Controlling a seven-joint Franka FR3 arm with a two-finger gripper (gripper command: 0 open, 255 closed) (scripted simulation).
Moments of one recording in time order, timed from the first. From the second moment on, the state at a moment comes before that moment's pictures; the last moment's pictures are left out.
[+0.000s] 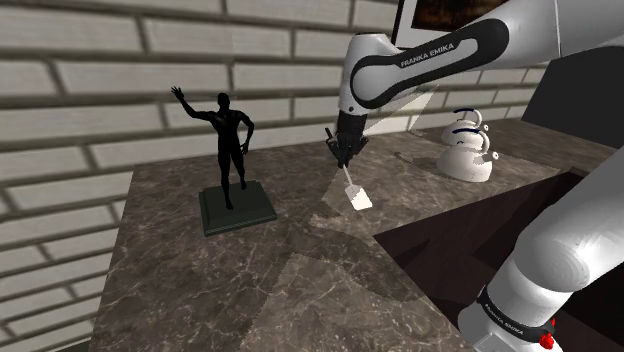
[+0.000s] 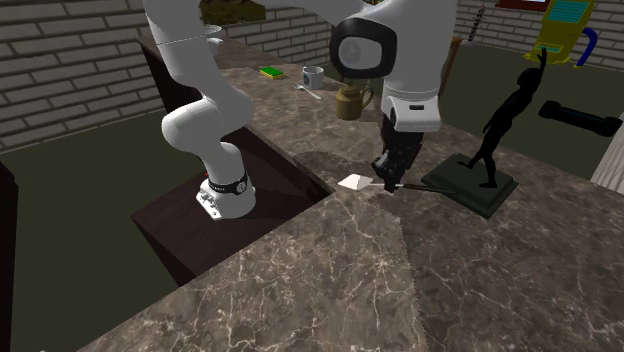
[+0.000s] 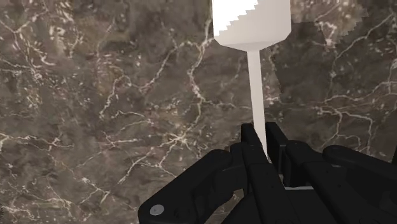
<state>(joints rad) -0.09 -0.21 0.24 -2.25 0.03 2.11 0.40</state>
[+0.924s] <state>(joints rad) -0.09 -0.25 0.23 -2.10 0.03 1.92 0.39</state>
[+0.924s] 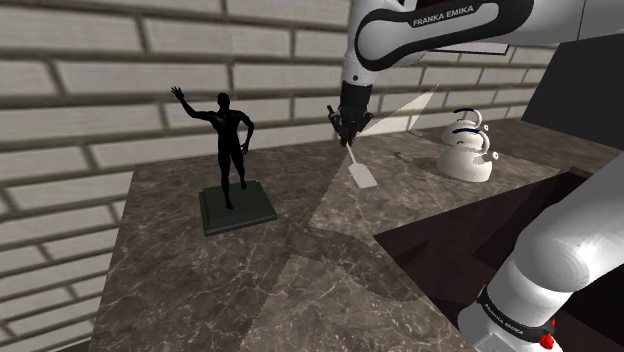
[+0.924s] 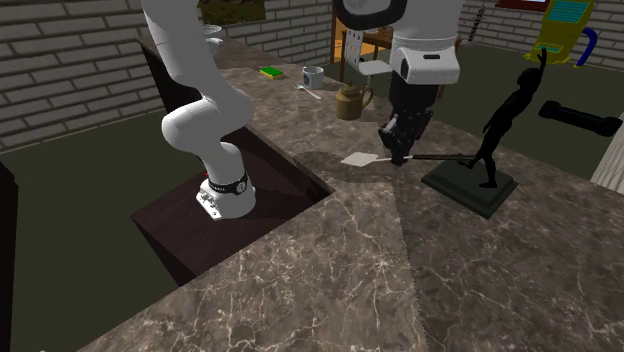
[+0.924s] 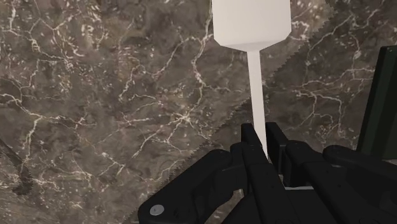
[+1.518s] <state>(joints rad) -0.07 -0.33 0.25 -2.10 0.06 1.84 0.43</state>
